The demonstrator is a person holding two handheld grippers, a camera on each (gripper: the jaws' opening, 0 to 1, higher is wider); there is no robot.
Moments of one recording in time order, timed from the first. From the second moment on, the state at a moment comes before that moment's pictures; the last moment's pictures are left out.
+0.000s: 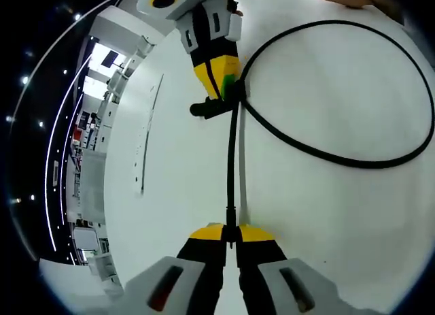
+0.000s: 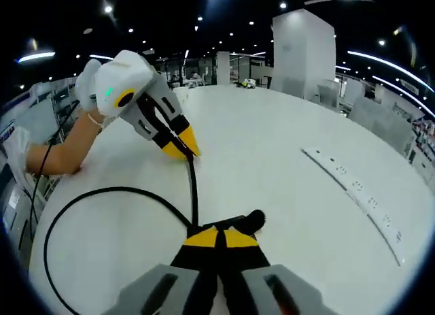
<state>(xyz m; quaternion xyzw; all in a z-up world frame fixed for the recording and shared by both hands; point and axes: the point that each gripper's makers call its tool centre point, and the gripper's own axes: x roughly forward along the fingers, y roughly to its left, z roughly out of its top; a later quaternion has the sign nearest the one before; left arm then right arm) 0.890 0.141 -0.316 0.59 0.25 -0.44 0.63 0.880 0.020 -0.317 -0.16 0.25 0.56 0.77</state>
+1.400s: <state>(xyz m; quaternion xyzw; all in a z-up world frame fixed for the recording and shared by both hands) 0.899 0.093 -0.266 0.52 0.09 -0.48 0.70 0.926 0.010 -0.317 -0.21 0.23 0.45 0.84</state>
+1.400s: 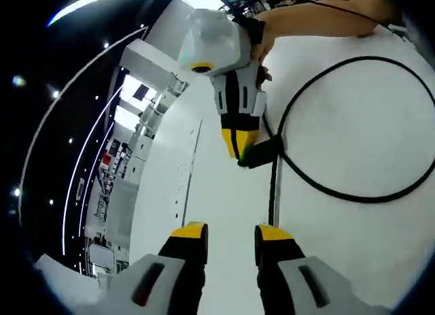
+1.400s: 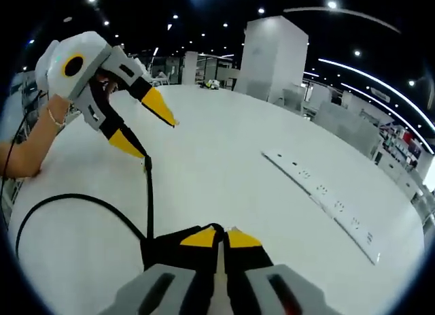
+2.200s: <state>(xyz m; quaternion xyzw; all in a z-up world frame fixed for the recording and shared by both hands) 0.938 0.049 -0.199 0.13 -0.04 -0.48 0.87 0.932 0.006 -0.316 -0.27 0.23 0.37 0.86</state>
